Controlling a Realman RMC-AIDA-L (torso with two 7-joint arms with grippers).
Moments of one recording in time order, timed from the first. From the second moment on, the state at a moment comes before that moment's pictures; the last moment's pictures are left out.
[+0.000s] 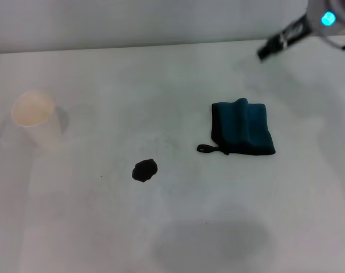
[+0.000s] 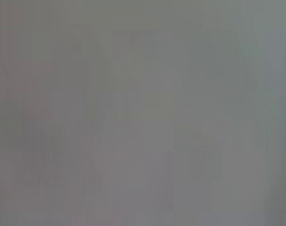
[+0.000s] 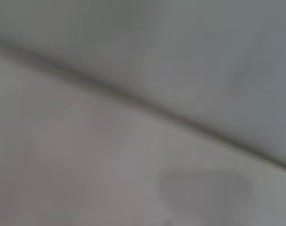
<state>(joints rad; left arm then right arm) -0.28 -2.08 1.63 0.18 -0.16 1.18 -0.38 0.73 2.01 -1.36 -1.24 0.22 1.30 -0.17</state>
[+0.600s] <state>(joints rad) -0.31 -2.07 1.63 0.18 -0.24 1.19 -0.37 0.76 2.02 -1.63 -1.08 0.43 1.29 0.12</state>
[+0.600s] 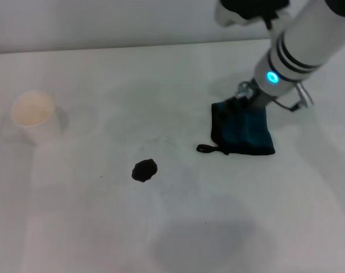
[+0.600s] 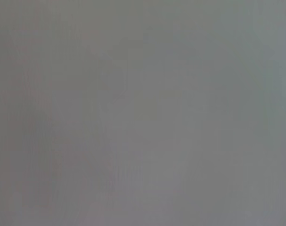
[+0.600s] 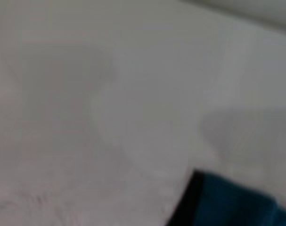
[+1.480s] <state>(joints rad) -0.32 -2.08 1.64 0.18 -0.24 1.18 -0.39 0.71 2.02 -1.60 -0.98 0.44 1.14 0.11</state>
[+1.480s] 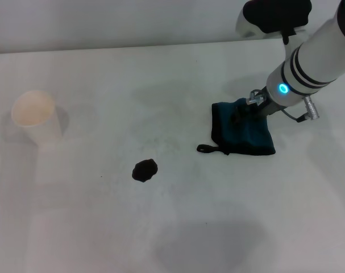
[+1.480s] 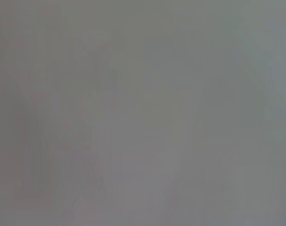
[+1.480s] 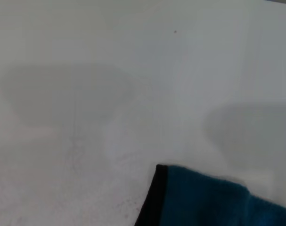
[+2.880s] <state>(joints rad) -0.33 -2.08 1.64 0.18 -0.24 1.18 -0.44 0.74 2.02 -1.61 -0.92 0.45 1.11 0.06</state>
